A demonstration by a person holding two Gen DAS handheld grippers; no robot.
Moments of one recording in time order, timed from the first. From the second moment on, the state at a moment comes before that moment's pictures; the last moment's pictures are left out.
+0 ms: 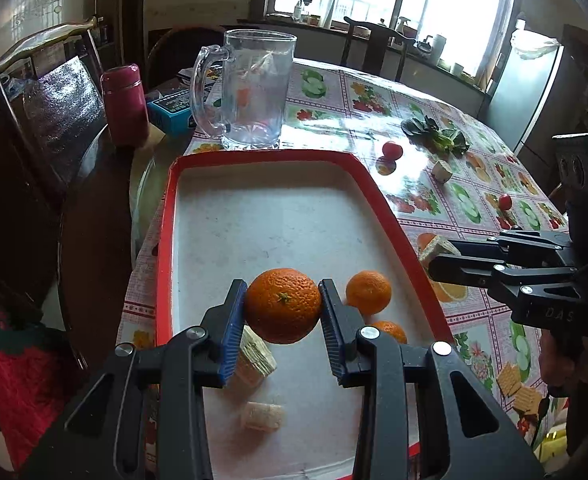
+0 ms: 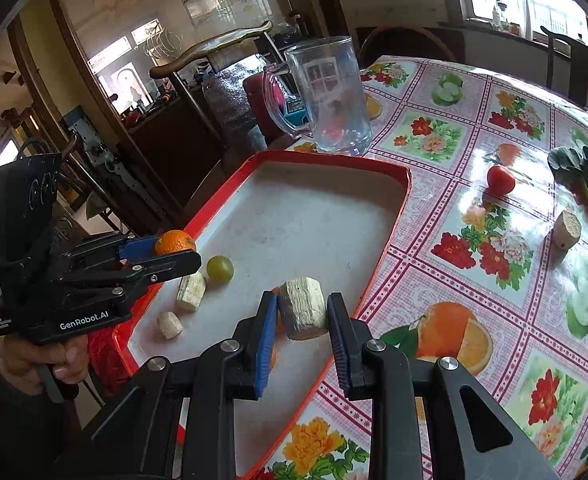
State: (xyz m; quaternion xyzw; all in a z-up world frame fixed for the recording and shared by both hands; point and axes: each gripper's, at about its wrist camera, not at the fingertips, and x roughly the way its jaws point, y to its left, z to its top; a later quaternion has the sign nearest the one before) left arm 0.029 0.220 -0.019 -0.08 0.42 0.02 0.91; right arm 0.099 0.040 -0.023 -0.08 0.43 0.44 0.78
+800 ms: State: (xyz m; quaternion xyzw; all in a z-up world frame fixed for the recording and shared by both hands) left arm 0.112 0.259 -0.064 -0.07 0.50 0.04 0.86; right arm 0.139 0.116 -0.066 -0.15 0.47 0.44 0.75
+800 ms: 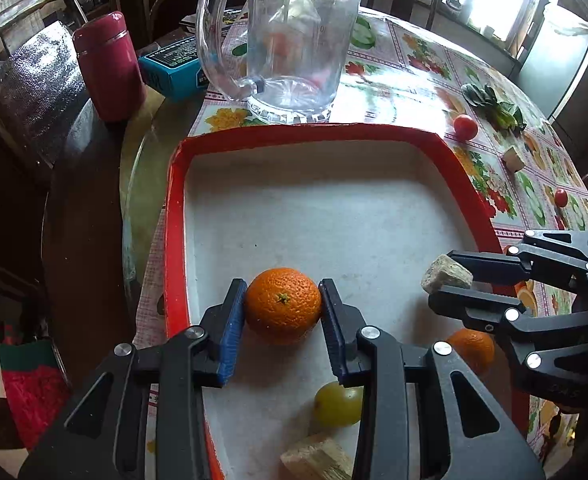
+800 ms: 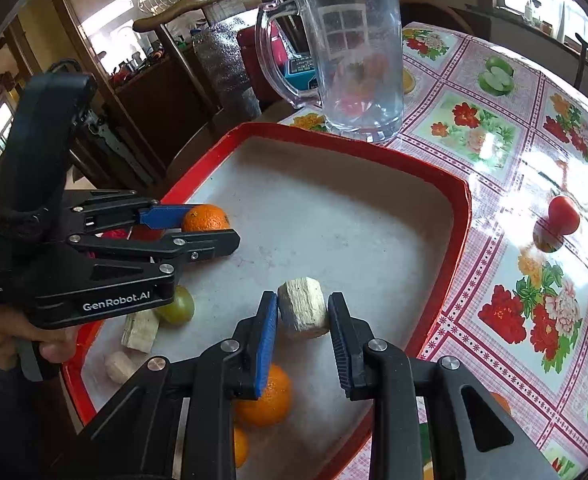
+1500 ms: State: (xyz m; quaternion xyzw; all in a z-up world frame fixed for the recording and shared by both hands) left arm 0.081 0.218 -0.028 -0.07 0.46 0.02 0.88; right arm 0.106 0.005 -0.023 -0.07 0.44 0.41 0.79
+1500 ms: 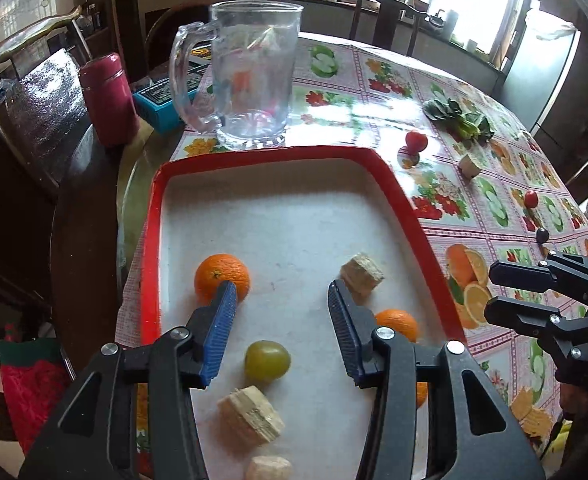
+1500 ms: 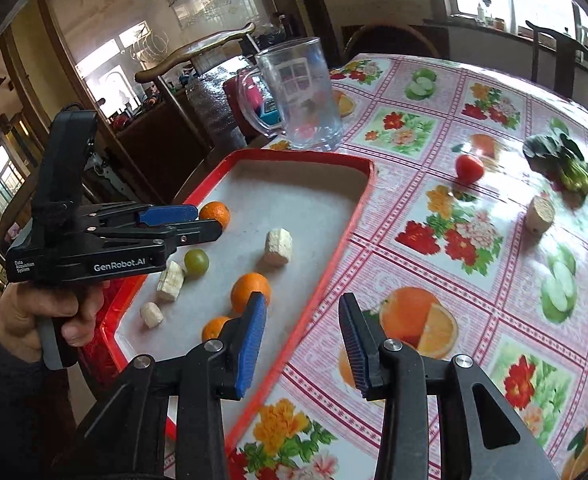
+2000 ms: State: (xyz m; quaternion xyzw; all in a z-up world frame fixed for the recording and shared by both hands) left arm 0.095 0.126 -0.010 -0.02 0.45 -0.05 0.89; right arm 0.113 -0.115 -0.027 -0.01 0.45 0.33 0.83
